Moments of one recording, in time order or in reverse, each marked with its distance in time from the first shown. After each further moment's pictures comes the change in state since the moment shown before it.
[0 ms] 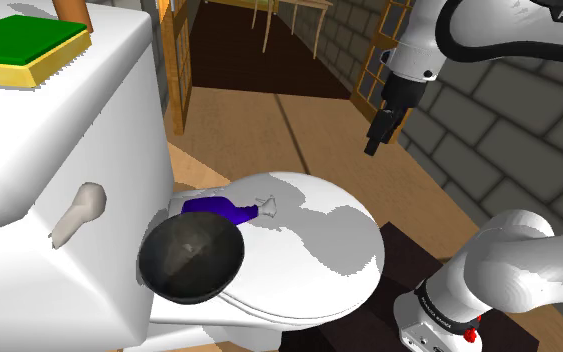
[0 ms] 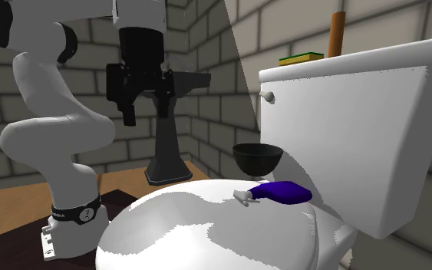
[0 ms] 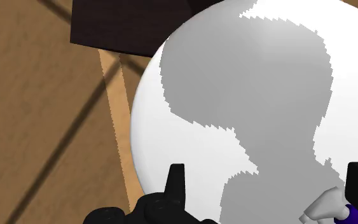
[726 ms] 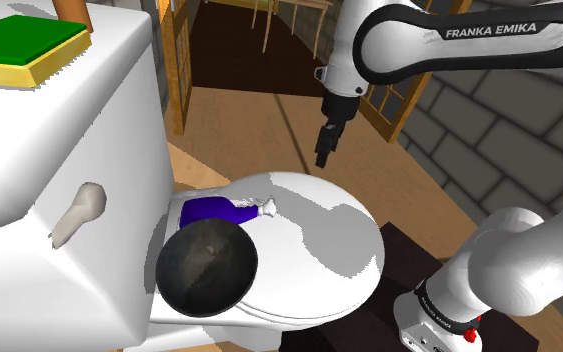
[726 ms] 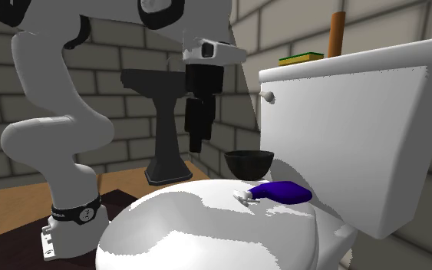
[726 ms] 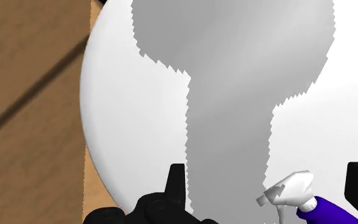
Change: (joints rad) arm 0.091 0.320 0.089 0.110 0.014 0.172 -0.079
